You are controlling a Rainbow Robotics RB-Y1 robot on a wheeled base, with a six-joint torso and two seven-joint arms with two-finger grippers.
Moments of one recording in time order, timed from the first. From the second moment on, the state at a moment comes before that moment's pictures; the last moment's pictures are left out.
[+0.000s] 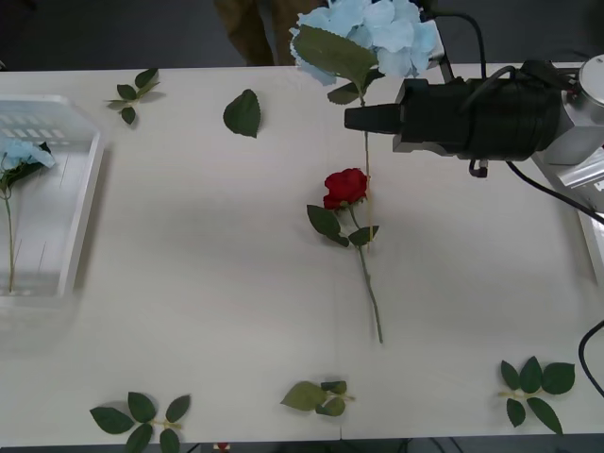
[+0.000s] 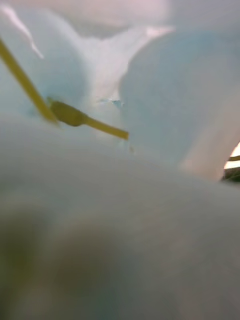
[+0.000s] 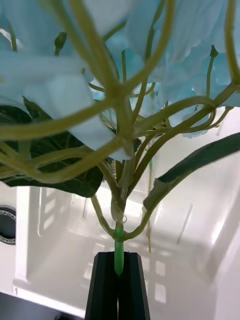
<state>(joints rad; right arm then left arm) -0.70 -0.68 0.32 -1.35 -2.18 1.15 2.01 -0.72 1.08 -0.04 -1.06 0.83 1.53 -1.57</state>
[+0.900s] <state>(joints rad) -0.76 -0.31 -0.06 -1.32 -1.73 1.52 1.78 -0.72 1.03 -0.05 -1.18 0.88 1.54 -1.64</state>
